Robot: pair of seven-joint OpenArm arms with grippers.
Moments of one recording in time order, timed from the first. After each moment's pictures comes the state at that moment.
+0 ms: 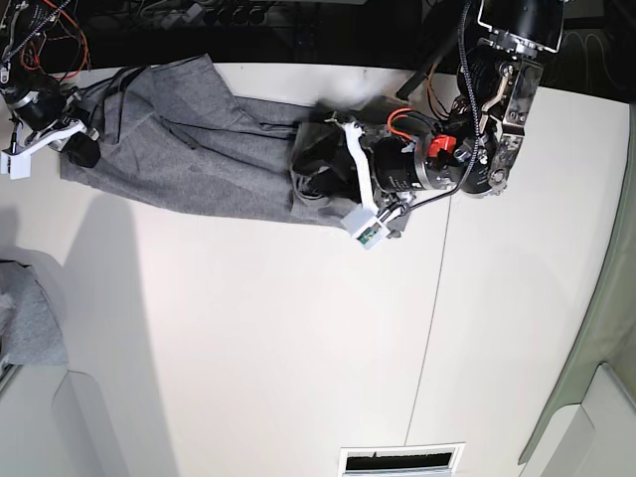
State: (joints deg) left arm 2.9 -9.7 11.2 87.7 -36.2 -36.4 50.3; right arm -14.3 10.9 34.8 79.5 40.7 31.8 -46.9
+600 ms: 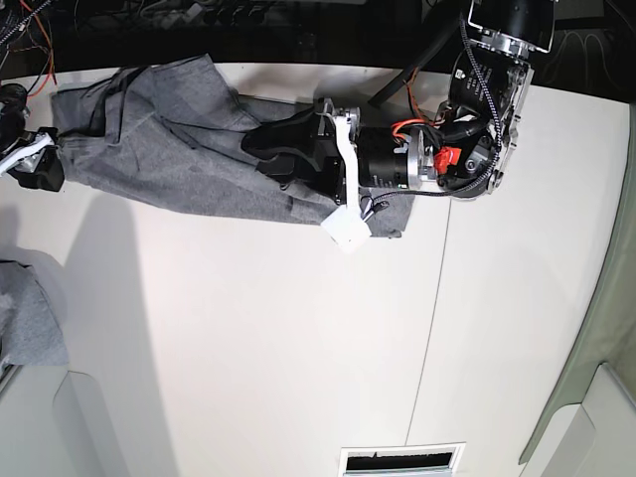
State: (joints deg) left arm 2.7 -8.4 11.2 90.3 -66.3 -37.9 68.0; right arm -14.4 14.1 38.6 93.2 31.7 32.2 -50.2
